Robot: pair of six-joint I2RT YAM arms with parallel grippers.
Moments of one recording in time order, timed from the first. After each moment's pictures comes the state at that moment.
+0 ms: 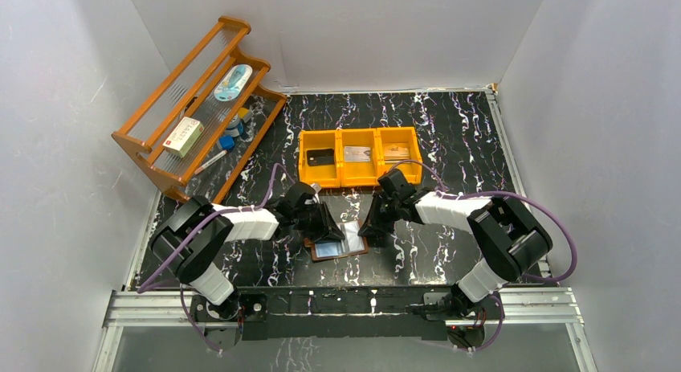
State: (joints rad) left arm -0.73 1.60 0.58 0.17 0.38 -1.08; right arm 0.67 1.57 0.70 -0.18 -0.36 0.94
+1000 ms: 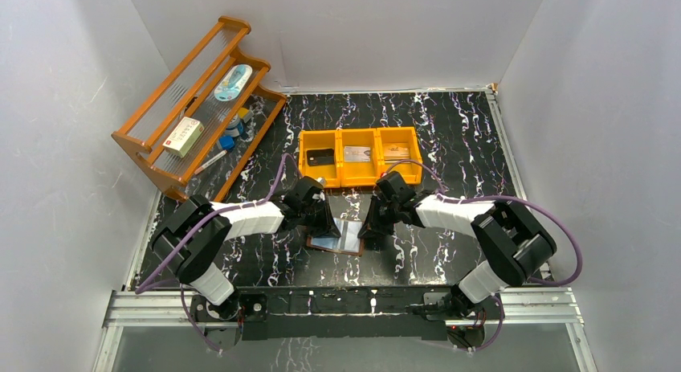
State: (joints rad) left arm -0.75 1.59 0.70 -0.04 0.27 -0.90; right arm 0.70 1.52 0.69 -0.19 -0.34 0.91
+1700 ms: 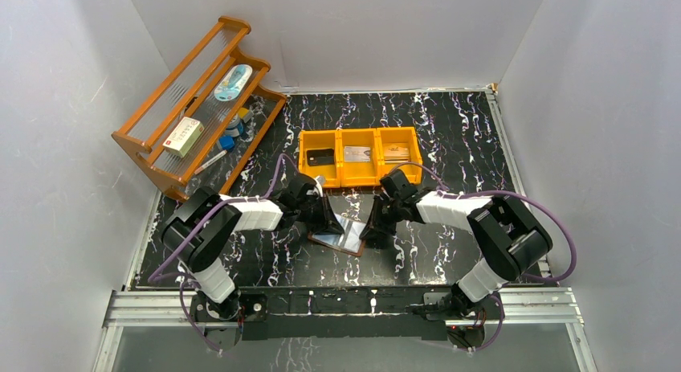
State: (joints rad) left arm -0.69 1.67 0.67 0.14 0.45 -0.93; right arm 0.66 1.57 0.70 -0.21 -0.42 0.92
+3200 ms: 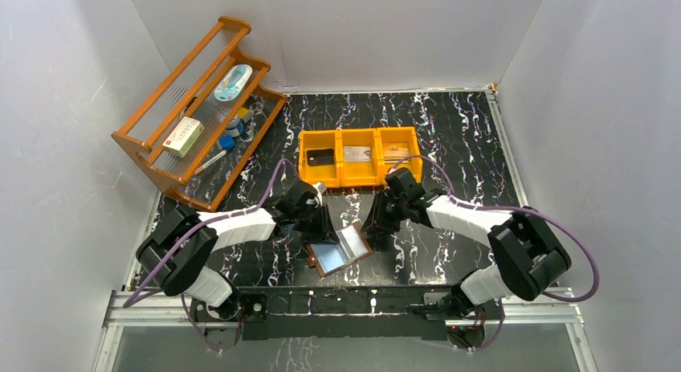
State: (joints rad) left arm -0.76 1.51 0.63 -0.05 0.35 -0.86; right arm 0.65 1.43 0.67 -0.25 -0.33 0.88
